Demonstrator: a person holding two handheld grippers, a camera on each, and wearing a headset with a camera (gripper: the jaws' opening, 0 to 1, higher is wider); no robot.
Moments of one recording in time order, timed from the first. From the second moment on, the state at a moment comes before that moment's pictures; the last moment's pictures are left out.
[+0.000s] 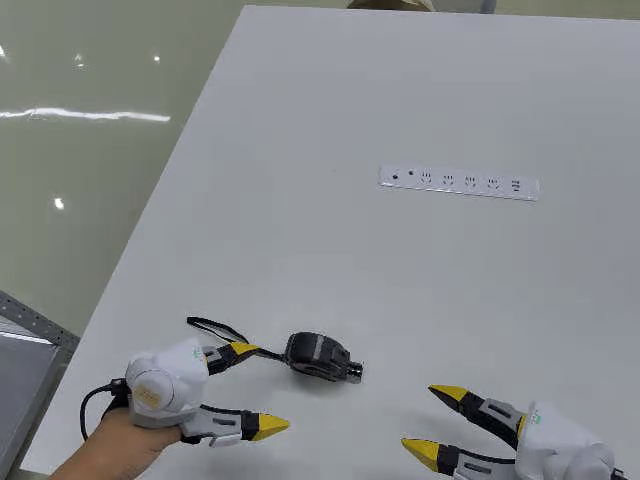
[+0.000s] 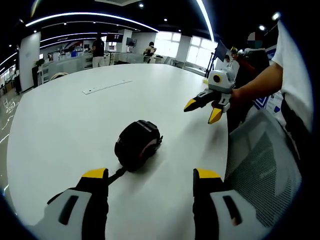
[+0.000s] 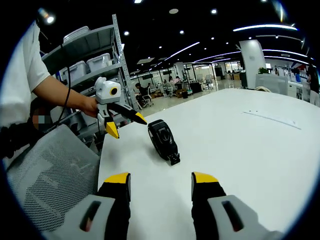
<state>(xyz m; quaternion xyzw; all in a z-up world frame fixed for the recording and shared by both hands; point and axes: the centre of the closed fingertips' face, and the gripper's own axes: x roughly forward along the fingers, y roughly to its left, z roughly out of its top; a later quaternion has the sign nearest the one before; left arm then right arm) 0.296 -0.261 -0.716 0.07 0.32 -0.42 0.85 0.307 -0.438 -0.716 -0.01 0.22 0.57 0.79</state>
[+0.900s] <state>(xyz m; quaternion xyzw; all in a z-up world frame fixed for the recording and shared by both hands) 0.311 -0.272 -0.732 0.12 0.33 -0.46 0.81 0.317 -0.423 -0.723 -0.01 0.22 0.58 0.78</state>
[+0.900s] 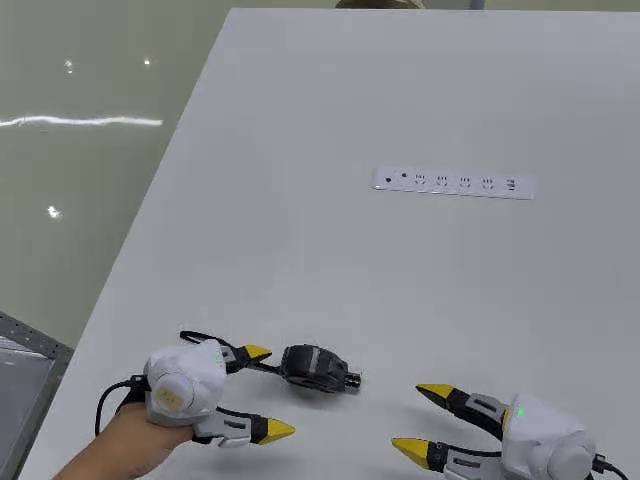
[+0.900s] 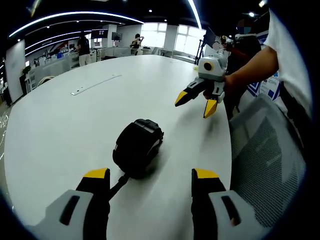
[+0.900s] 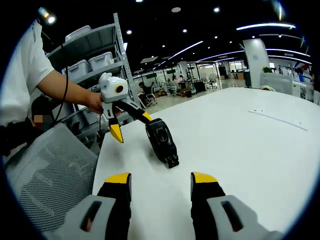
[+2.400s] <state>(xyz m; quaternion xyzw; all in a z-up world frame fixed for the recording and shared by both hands) 0.339 -0.277 -0.753 0.18 0.34 -0.50 0.78 0.330 -0.396 -0.747 -0.03 0.23 0.62 0.75</state>
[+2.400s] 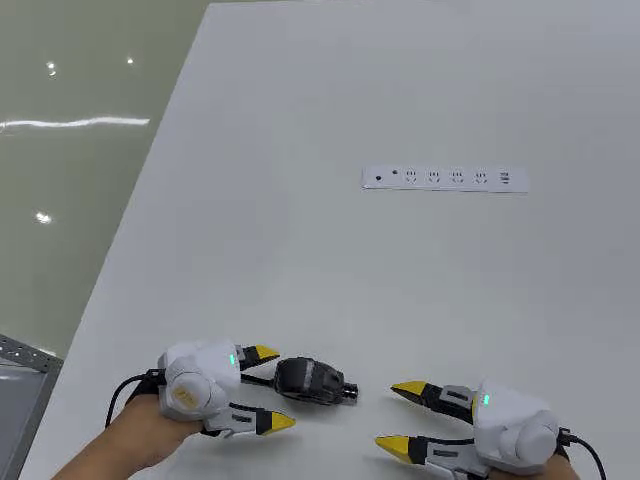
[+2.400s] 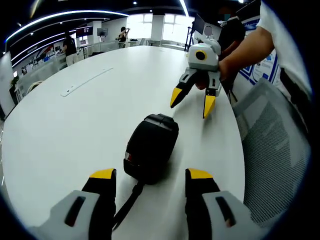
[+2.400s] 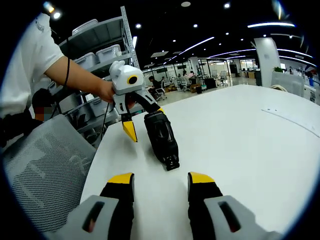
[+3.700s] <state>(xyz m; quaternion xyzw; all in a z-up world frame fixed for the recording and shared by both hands) 0.350 -0.293 -0.761 0.19 0.34 -0.52 0.76 0.339 -0.391 -0.753 -0.03 0.23 0.62 0.75</state>
